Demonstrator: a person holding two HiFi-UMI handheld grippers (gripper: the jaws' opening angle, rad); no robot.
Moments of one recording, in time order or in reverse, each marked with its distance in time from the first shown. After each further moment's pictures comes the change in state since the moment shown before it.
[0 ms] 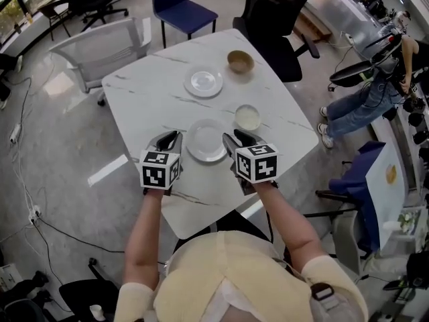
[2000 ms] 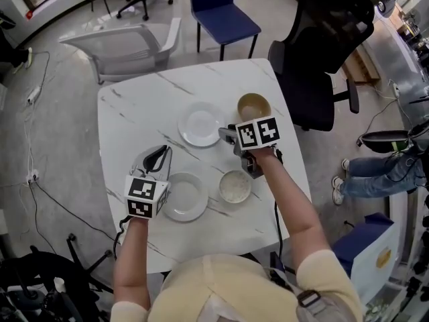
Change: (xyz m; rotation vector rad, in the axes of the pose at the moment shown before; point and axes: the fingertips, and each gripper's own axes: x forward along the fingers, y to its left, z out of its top) left arm 0.095 0.034 0.077 0.016 -0.047 0.287; right arm 0.206 -0.123 0.093 -0.052 0.396 0.435
